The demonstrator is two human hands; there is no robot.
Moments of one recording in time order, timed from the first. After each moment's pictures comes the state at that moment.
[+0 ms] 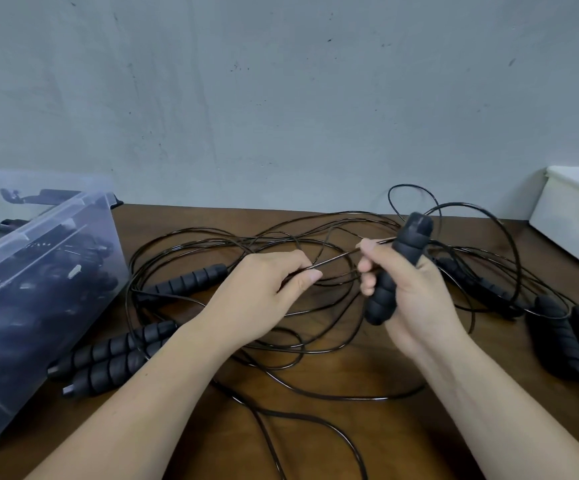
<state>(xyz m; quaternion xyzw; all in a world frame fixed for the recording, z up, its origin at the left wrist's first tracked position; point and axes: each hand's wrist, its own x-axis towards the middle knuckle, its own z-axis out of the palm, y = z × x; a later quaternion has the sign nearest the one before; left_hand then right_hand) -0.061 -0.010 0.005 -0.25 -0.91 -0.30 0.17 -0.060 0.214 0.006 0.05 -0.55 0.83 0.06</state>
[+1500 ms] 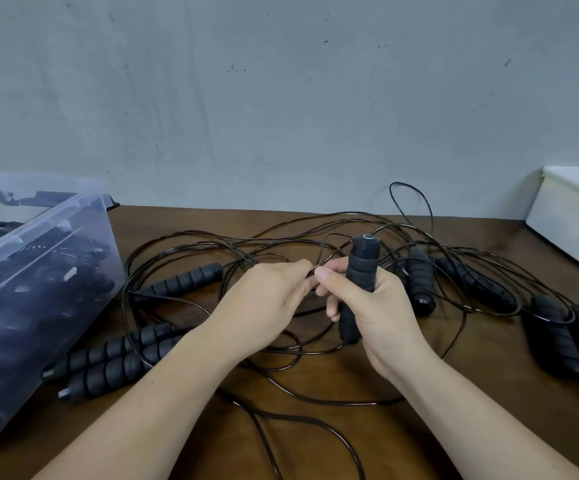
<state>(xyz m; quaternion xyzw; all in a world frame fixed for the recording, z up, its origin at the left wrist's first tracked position) -0.060 -0.001 -0.003 -0.27 -0.92 -0.23 0.17 -0.050 0.189 -0.013 0.10 -0.66 0.74 0.07</state>
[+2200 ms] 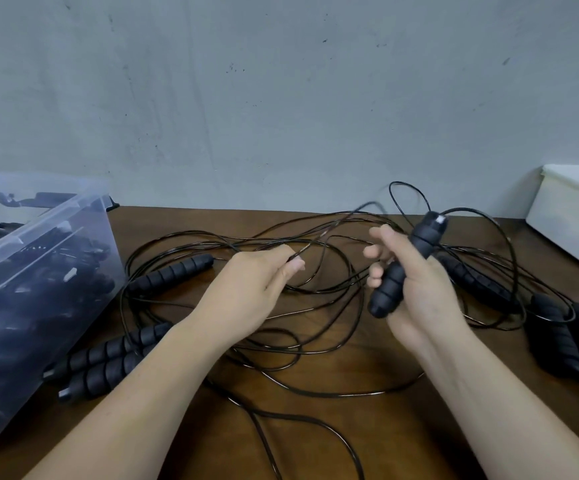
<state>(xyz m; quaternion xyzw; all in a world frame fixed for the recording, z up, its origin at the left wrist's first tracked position) -0.068 -0.017 0.004 -0.21 -0.92 -0.28 0.18 -0.067 0.223 0.013 0.01 -0.51 0.86 0.06</state>
